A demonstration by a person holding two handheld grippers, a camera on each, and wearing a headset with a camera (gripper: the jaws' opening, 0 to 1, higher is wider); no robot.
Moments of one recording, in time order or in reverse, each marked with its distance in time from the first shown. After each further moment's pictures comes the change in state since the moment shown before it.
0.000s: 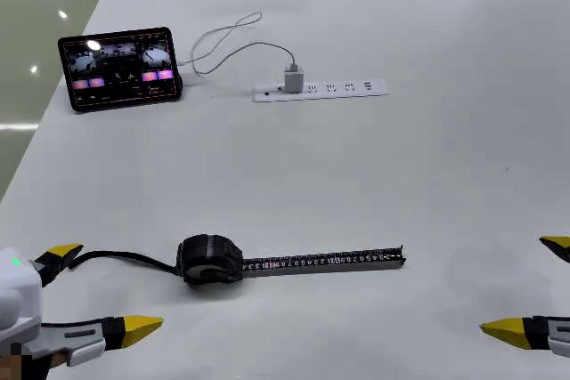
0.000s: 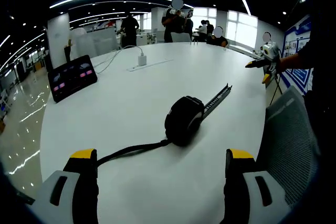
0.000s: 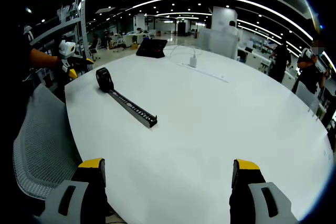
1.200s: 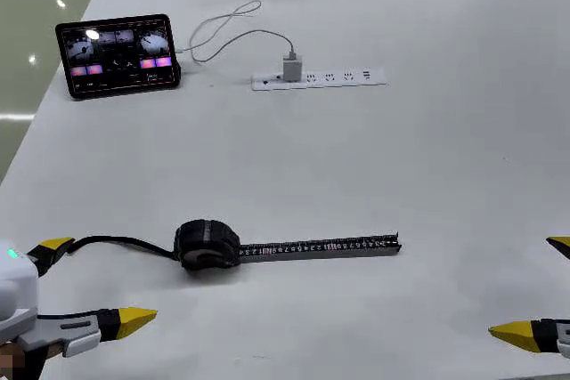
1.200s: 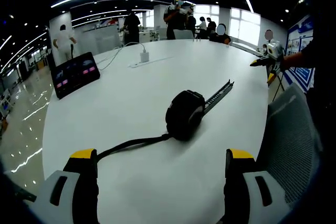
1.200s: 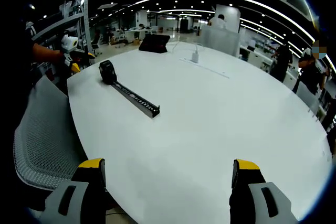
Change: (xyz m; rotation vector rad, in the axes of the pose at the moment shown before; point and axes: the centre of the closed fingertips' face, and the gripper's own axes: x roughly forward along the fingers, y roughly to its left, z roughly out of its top) left arm -0.003 0.001 -0.006 -0.013 0.016 0.028; right arm -0.005 0.005 -0.017 -0.024 0.035 0.007
